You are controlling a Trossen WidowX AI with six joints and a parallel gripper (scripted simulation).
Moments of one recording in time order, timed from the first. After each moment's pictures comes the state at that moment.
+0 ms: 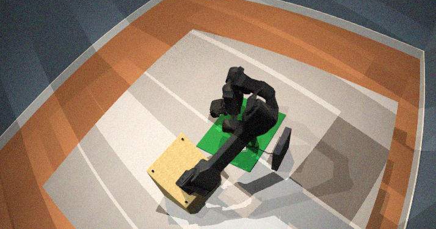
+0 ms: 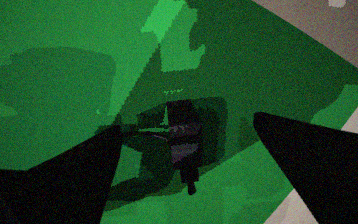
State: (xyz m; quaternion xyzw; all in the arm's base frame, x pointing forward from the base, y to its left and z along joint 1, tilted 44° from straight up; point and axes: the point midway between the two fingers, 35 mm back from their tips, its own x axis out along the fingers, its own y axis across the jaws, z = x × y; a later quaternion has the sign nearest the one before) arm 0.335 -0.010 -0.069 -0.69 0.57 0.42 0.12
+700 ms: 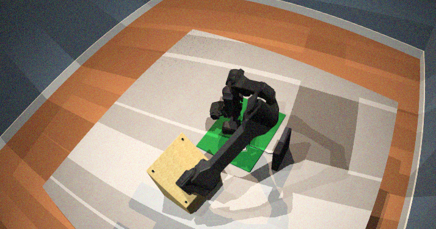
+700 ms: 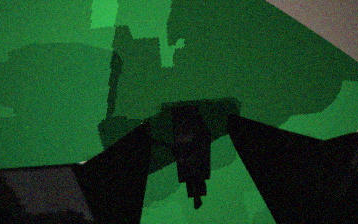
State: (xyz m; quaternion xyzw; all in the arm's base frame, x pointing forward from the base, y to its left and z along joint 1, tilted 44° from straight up) arm 0.332 -0.016 -0.076 -0.69 0.57 0.43 0.12
